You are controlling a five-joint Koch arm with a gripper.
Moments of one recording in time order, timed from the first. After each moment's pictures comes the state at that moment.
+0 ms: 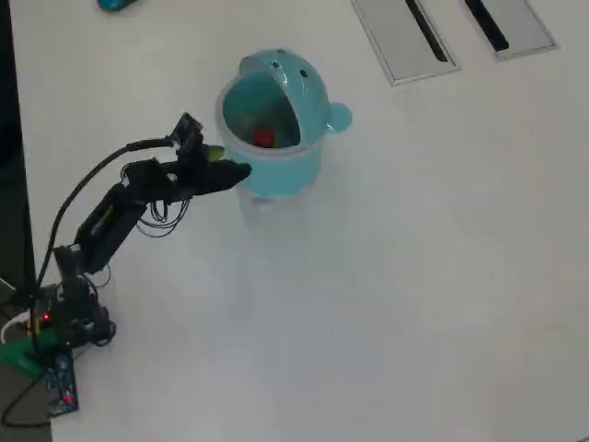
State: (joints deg) arm -14.2 82.8 40.8 68.7 -108.2
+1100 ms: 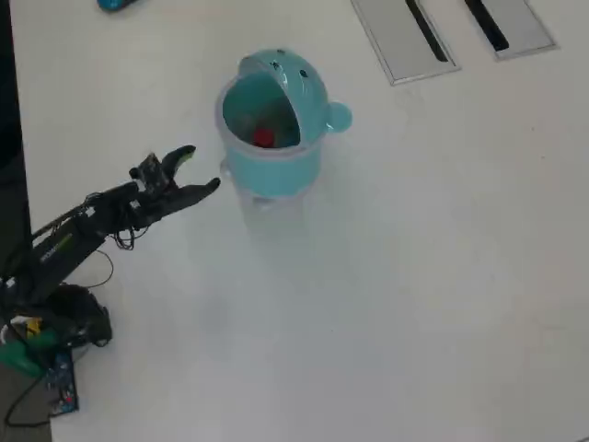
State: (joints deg) arm -16.4 113.0 89.4 34.5 -76.3
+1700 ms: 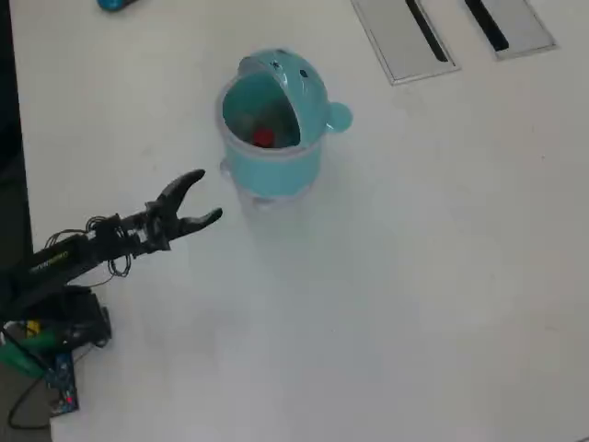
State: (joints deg) arm -8.2 122.6 111.3 15.9 -44.3
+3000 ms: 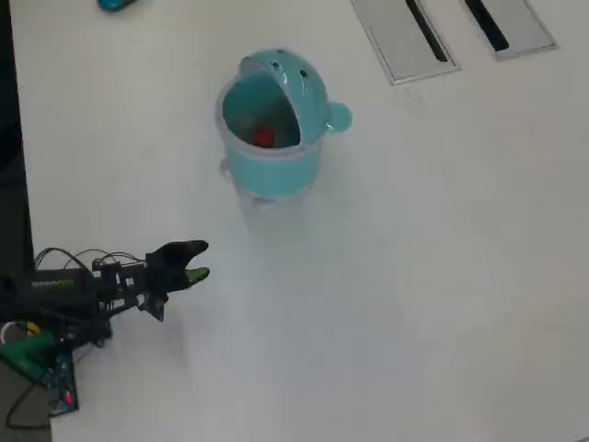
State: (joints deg) arm -1.1 131.1 157.3 -10.6 -17.8
